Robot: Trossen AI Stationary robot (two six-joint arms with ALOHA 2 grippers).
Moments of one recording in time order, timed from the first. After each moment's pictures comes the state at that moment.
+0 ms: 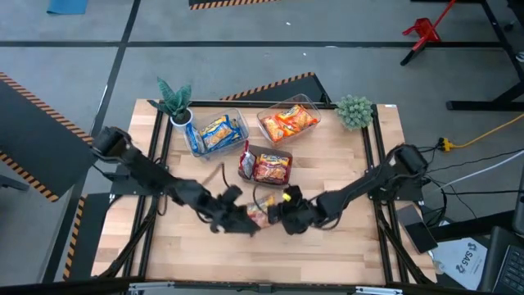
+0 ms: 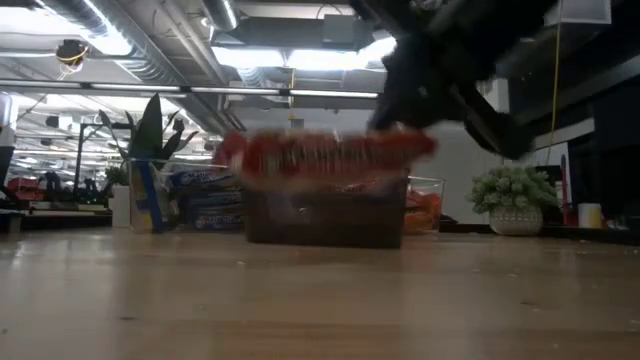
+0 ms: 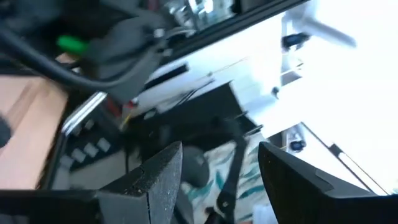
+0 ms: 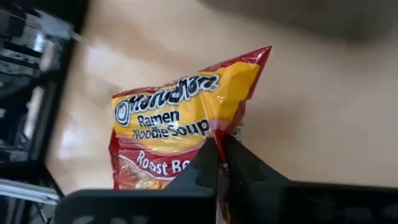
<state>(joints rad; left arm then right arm) -0.46 1.54 0.76 1.01 -0.04 -1.17 0.45 1.83 1.13 -0.22 0.50 1.63</state>
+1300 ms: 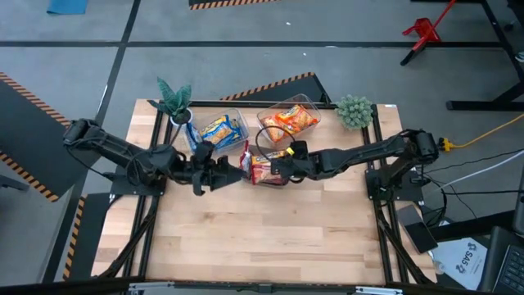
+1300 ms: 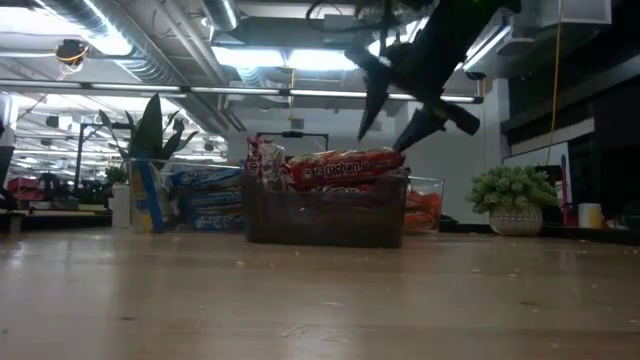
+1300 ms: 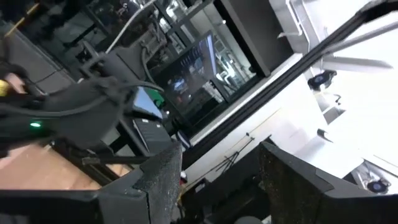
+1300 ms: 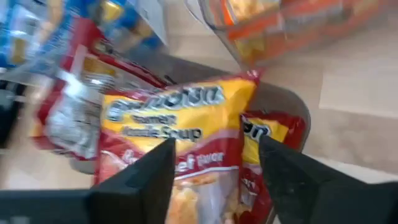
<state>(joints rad) -0.30 1.10 0.76 0.63 -0.20 -0.87 0.09 1.65 1.14 -0.49 0.51 1.37</state>
